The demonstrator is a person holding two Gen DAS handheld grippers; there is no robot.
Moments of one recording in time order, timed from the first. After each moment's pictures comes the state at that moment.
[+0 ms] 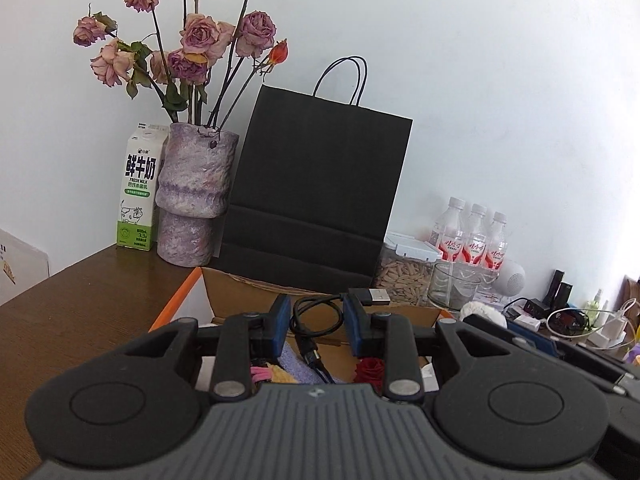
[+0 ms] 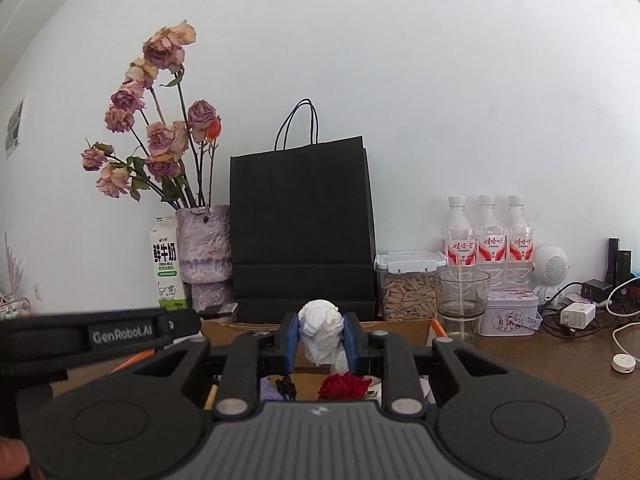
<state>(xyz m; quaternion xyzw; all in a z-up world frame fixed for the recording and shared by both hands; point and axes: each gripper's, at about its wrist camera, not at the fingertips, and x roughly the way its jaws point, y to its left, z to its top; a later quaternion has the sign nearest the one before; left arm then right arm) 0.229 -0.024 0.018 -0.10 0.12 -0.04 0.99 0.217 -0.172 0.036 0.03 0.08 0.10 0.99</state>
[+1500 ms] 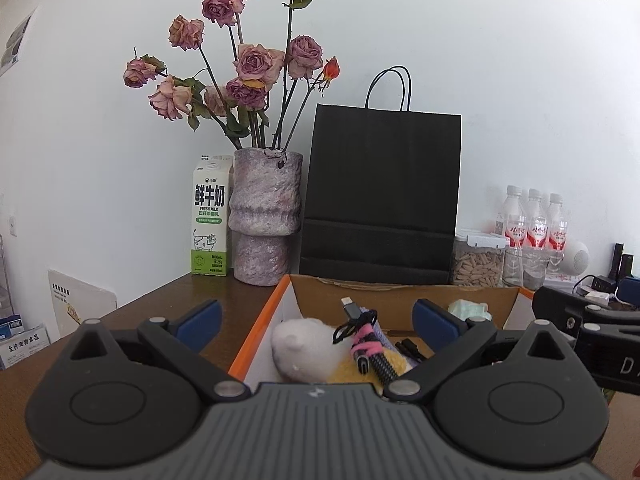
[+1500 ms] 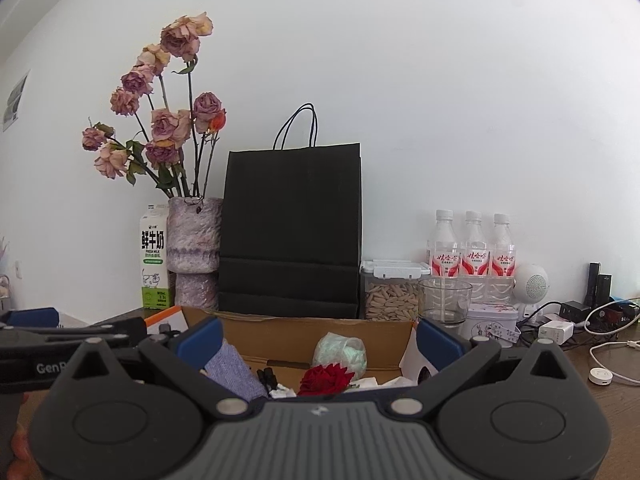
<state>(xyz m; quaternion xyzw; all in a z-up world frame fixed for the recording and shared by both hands) 0.195 -0.003 -0.010 -0.03 0.08 0.05 1.00 0.189 -0.162 0.017 -0.01 0.05 0.07 1.00</state>
